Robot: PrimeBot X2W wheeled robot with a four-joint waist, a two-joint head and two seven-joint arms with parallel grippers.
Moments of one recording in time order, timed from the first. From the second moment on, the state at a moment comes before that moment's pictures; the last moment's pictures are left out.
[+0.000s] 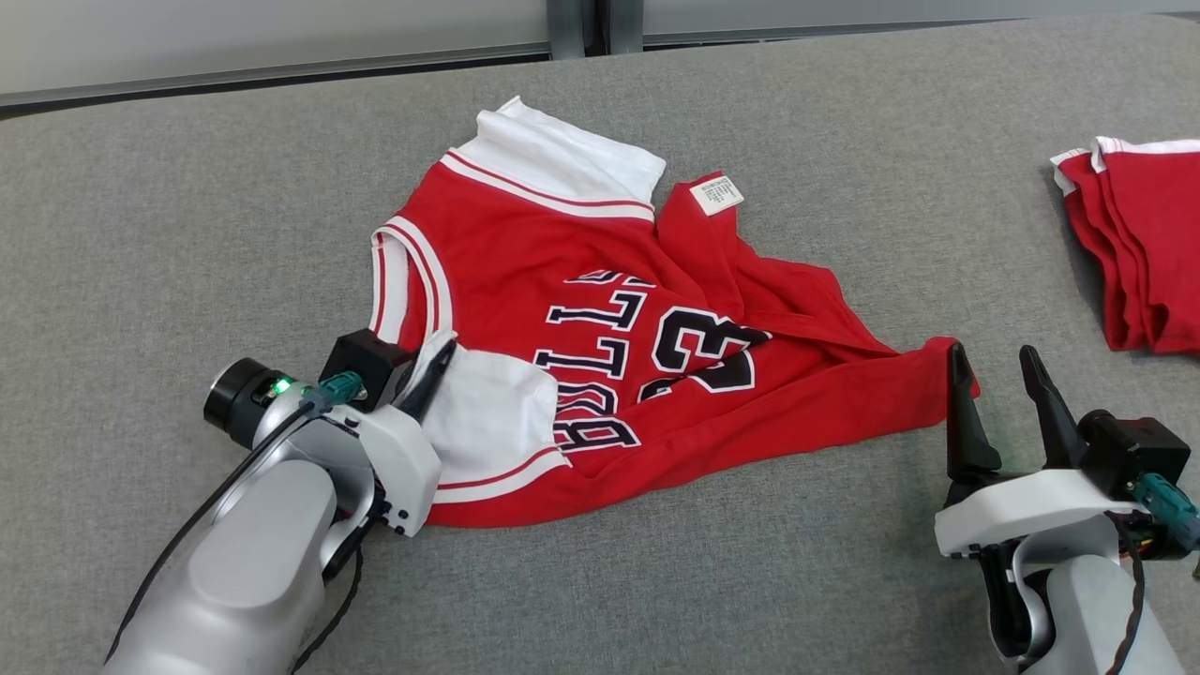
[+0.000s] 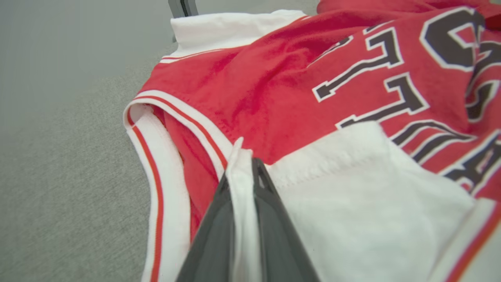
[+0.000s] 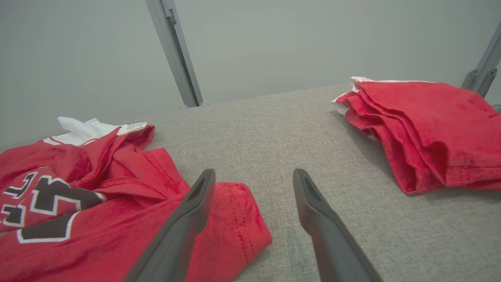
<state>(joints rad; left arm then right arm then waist) -0.65 0.24 -0.68 0.78 -0.37 -0.13 -0.15 -0.27 -0.05 -0.02 0.41 0.18 0.13 -0.20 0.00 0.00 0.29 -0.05</state>
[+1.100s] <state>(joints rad) -0.37 0.27 -0.63 0.44 -0.37 -0.10 -0.26 -0.22 -0.05 -0.11 0.46 0.14 0.13 -0.13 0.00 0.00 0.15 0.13</state>
